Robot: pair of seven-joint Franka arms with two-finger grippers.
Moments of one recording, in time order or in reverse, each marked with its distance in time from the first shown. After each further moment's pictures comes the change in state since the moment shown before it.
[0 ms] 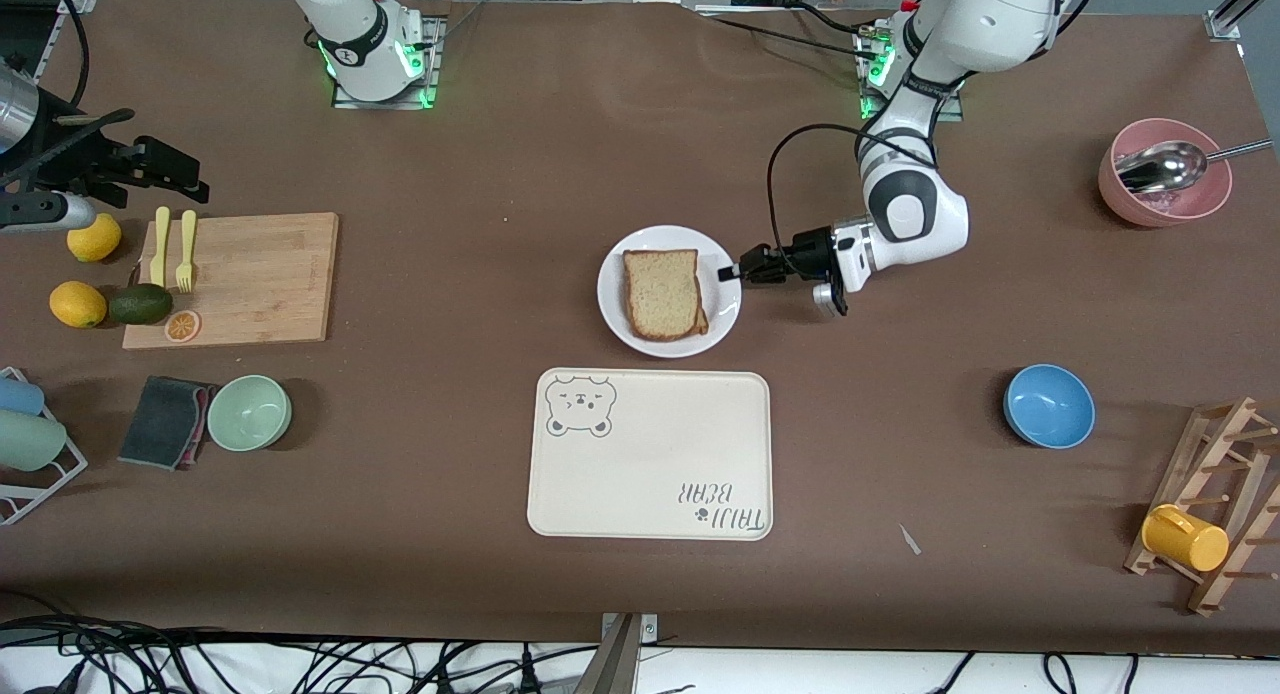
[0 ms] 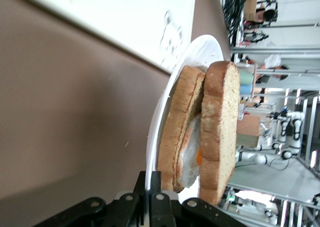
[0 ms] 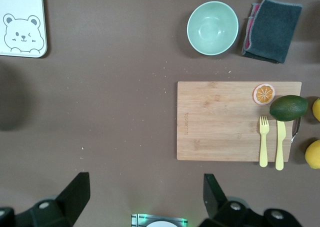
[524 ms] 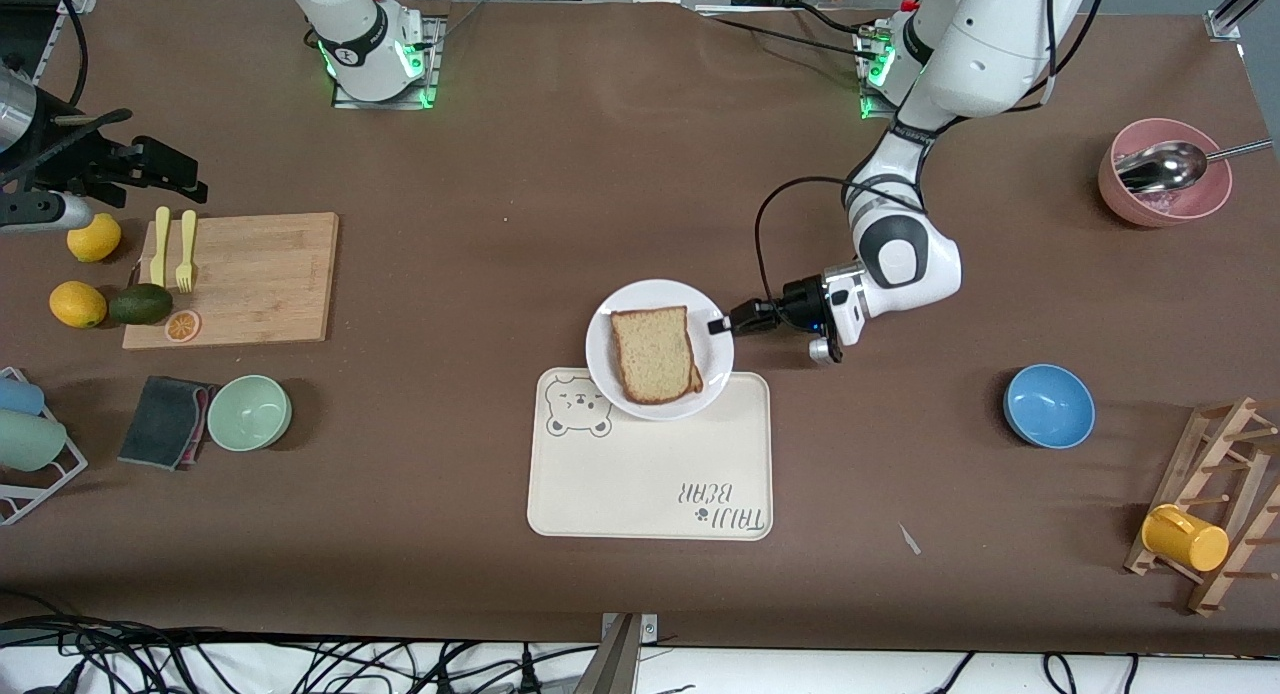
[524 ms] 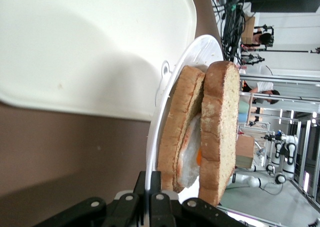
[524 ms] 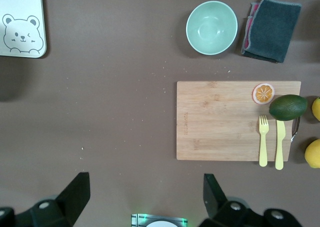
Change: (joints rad) left arm -0.001 0.152 0.013 0.228 0.000 0.054 -0.104; right arm 0.000 0.000 -0.003 0.000 0.000 -0.001 0.000
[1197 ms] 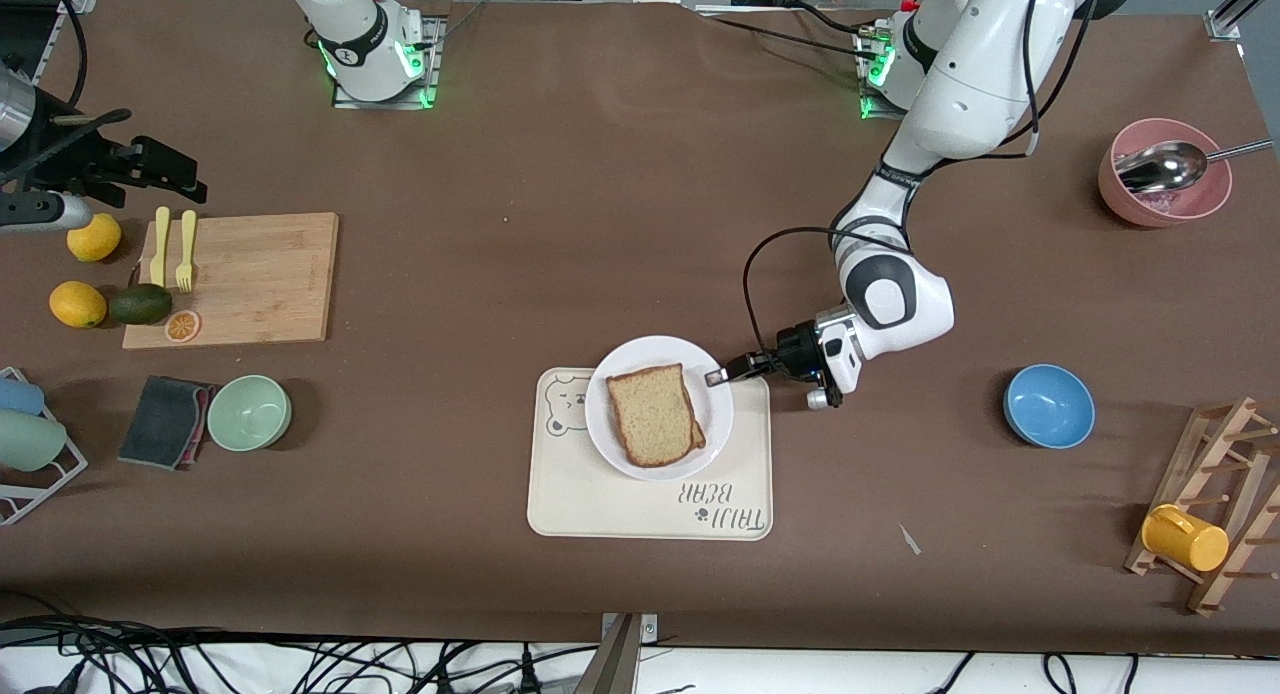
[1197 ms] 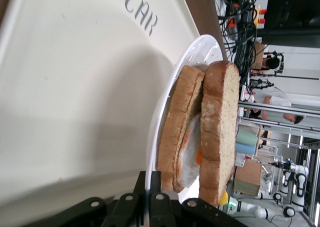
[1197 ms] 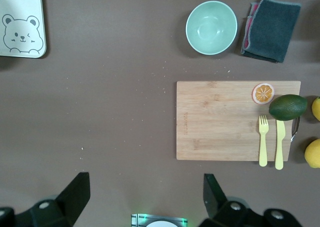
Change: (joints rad) left arm -0.006 0.149 0.009 0.236 0.028 0.087 -0.136; right arm 0.000 0.000 -0.001 0.000 0.000 0.000 0.000
